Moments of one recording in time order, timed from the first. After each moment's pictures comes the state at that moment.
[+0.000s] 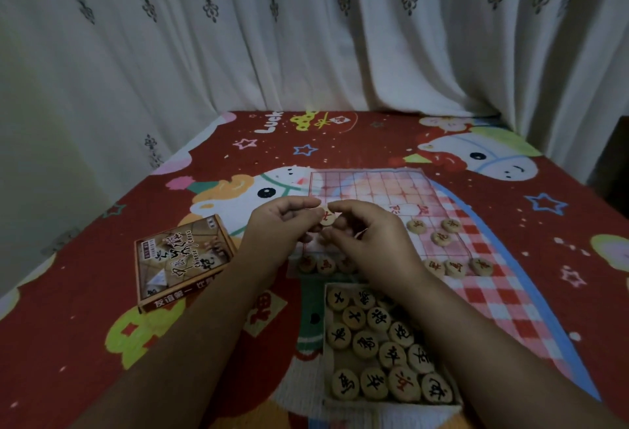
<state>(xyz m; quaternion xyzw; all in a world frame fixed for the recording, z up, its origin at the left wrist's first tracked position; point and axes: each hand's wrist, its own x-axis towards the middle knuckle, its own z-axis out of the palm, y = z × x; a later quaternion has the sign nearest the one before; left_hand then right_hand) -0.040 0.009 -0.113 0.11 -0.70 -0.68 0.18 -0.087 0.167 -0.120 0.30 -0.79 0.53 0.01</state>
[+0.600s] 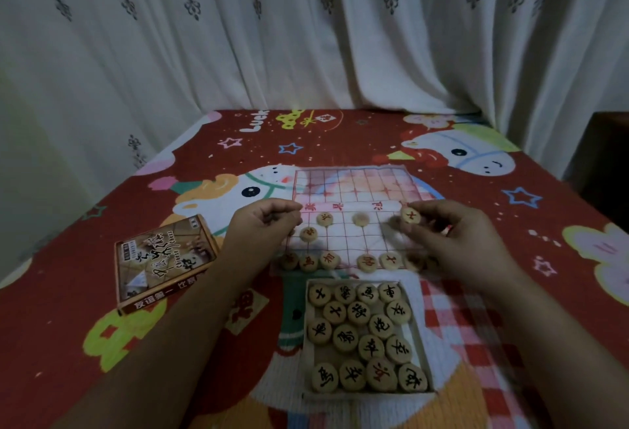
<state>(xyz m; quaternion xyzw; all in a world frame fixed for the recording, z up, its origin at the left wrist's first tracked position) -0.038 0.005 -0.121 0.09 -0.79 -0.56 0.22 -0.112 0.274 -0.112 0.20 -0.83 0.51 0.04</state>
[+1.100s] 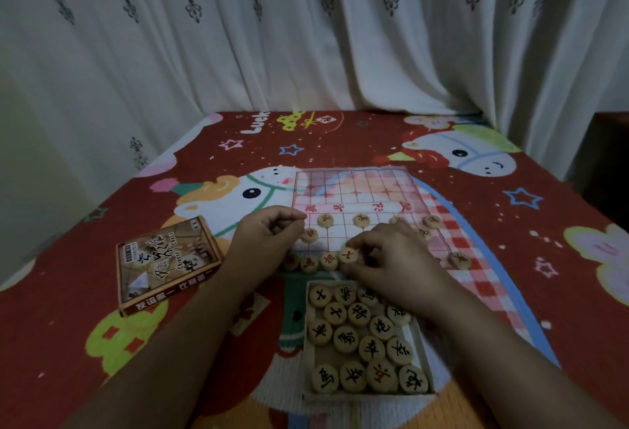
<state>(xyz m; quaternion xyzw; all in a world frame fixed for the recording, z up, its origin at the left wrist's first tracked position) -0.038 0.008 -0.127 0.07 -0.83 -0.51 0.22 -0.089 0.222 -0.126 0.31 -0.91 0.29 0.03</state>
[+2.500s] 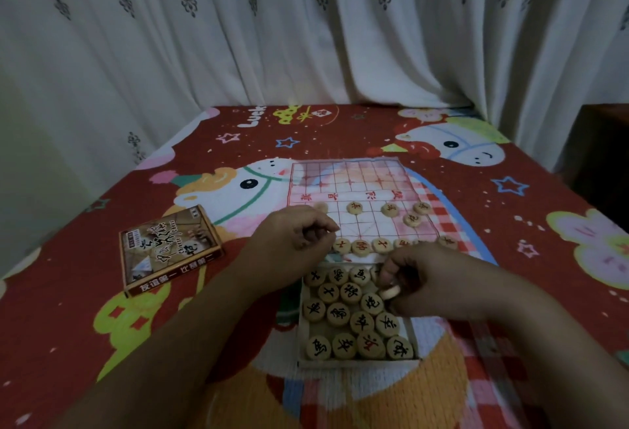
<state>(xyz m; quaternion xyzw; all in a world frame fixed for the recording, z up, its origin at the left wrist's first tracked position) -0.016 0.036 -0.119 -0.15 -0.90 -0.34 0.23 -0.064 0.283 -0.100 0.33 -0.89 0.26 -0.21</state>
